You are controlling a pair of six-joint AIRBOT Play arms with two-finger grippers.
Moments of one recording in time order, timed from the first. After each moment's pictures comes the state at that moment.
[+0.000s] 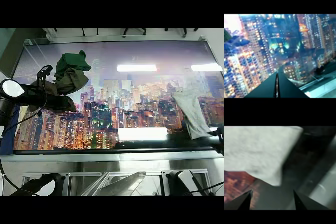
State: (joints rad) left arm -0.05 -1.17 1.20 1.10 -1.30 -1.31; right arm -1.11 -0.95 0.72 -1.15 1.24 1.62
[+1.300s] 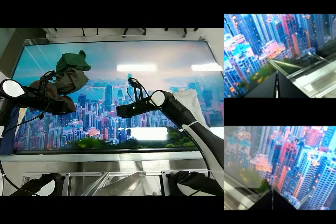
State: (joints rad) left arm -0.05 -1.17 1.20 1.10 -1.43 -1.31; right arm 0.47 -1.33 1.14 -0.92 0.97 1.55
